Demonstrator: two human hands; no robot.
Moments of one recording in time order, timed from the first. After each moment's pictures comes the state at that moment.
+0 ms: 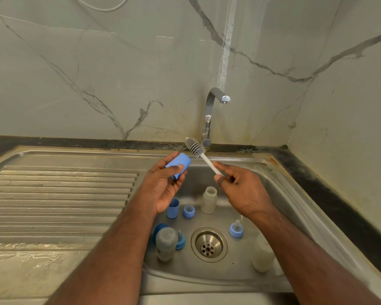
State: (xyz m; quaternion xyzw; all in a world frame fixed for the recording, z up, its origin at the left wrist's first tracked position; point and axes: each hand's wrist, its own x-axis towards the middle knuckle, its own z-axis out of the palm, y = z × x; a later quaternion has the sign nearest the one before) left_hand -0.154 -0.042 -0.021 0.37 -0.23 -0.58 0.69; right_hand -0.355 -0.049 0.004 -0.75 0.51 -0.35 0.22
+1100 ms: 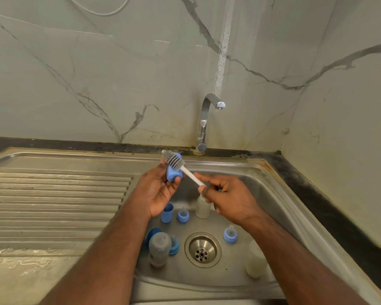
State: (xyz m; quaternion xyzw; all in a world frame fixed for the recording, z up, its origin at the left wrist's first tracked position) left_hand -0.155 -0.040 -0.018 0.31 -0.18 -0.62 0.70; right_hand -0.352 -0.048 -0.003 -0.77 0.45 -0.33 0.31
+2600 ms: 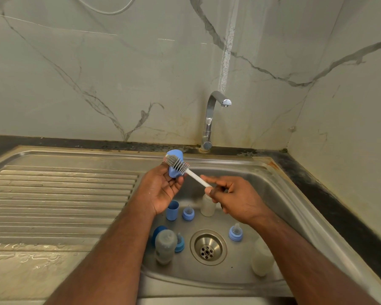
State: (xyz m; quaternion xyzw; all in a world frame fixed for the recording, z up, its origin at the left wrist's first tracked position) left_hand -0.149 -0.042 -0.020 0.35 -0.17 -0.61 0.69; right_hand -0.351 -0.046 -0.004 -0.78 0.45 -0.30 0.31
